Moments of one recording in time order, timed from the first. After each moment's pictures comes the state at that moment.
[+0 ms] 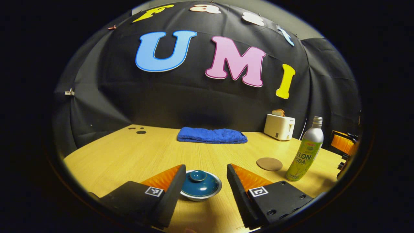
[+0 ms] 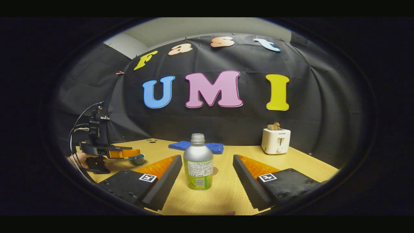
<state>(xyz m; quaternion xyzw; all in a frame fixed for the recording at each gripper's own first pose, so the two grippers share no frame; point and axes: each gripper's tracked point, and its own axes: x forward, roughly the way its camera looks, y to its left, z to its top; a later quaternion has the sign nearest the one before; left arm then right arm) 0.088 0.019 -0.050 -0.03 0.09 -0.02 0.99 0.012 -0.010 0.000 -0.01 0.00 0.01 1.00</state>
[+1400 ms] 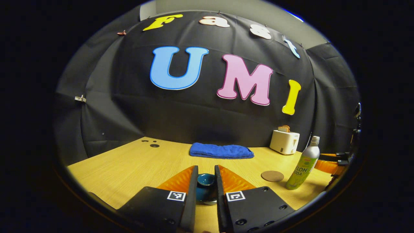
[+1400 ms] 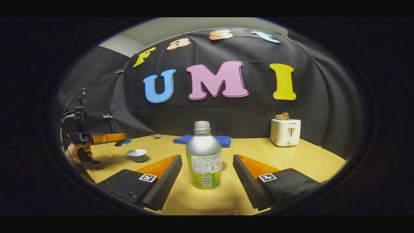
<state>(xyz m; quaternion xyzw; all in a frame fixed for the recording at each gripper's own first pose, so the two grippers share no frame) 0.048 0.060 0.004 -0.05 0.02 0.02 1.00 0.041 0.004 -0.037 0.02 0.04 0.03 1.00</state>
